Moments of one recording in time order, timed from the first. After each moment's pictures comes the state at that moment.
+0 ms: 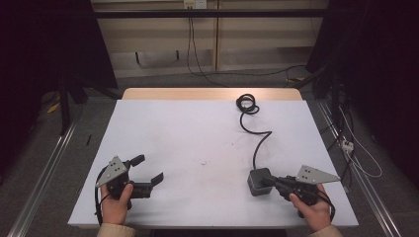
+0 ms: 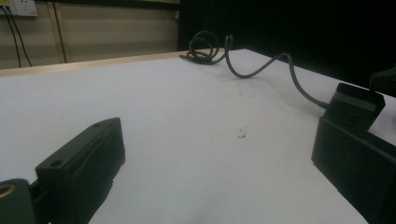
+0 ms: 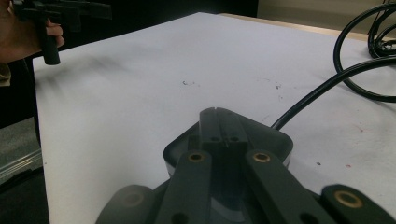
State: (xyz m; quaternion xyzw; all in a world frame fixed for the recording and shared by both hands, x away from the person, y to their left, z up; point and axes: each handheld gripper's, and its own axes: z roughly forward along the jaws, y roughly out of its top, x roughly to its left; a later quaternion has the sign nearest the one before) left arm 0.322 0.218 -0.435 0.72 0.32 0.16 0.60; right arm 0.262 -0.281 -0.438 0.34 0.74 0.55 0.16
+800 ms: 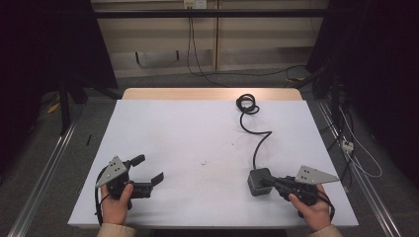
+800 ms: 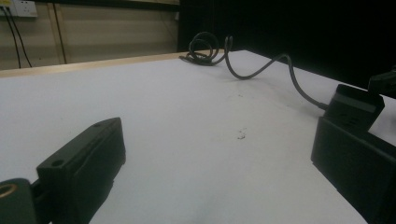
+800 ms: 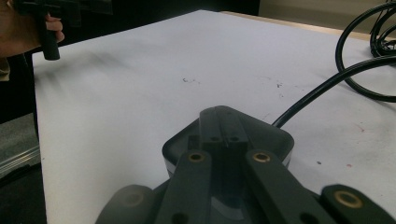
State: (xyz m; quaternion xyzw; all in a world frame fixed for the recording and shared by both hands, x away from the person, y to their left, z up) left arm 0.322 0.217 -0.435 0.72 0.32 0.16 0.60; right arm 0.263 -0.281 -0.440 0.33 0.75 0.55 0.16
